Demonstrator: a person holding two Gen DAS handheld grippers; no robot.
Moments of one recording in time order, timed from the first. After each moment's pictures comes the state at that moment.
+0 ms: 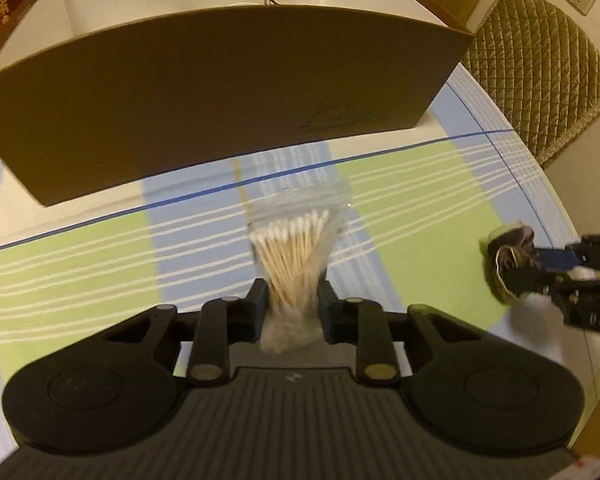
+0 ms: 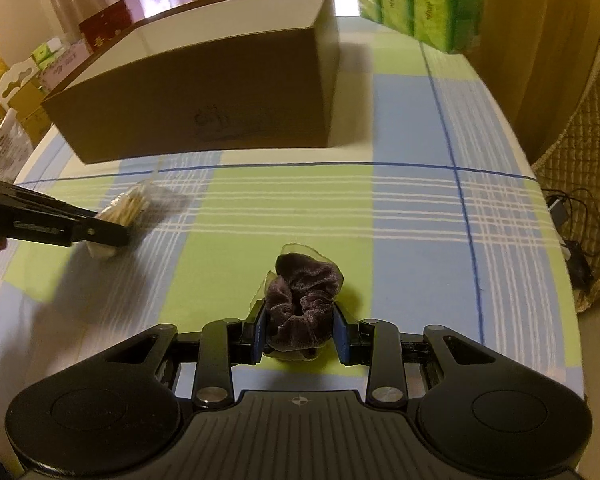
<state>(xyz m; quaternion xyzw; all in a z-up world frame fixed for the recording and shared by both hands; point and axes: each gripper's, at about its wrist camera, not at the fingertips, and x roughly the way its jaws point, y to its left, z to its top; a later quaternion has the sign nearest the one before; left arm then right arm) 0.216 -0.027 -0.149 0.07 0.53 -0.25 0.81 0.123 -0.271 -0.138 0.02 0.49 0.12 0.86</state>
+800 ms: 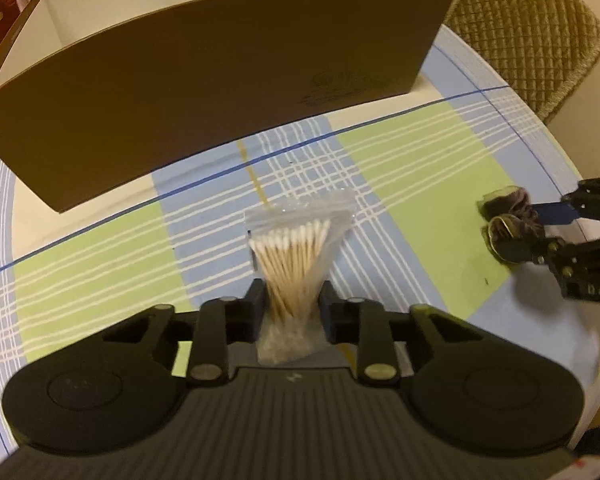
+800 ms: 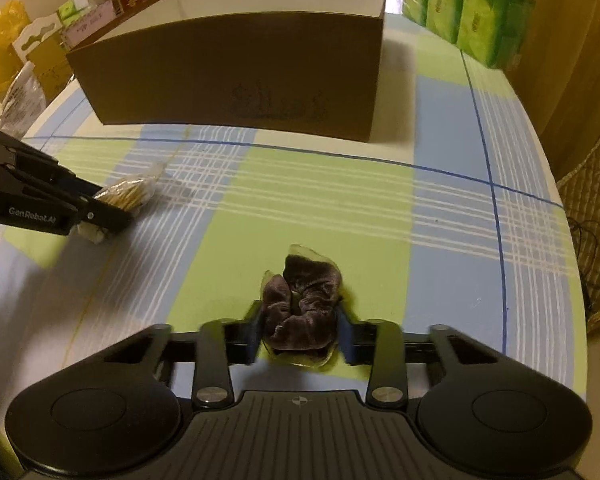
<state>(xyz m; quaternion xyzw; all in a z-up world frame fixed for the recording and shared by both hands) 0.210 -0.031 -0.147 0.13 0.52 -0.27 0.80 0.123 -0.249 -0.146 -0.04 0.49 0.15 0.86</state>
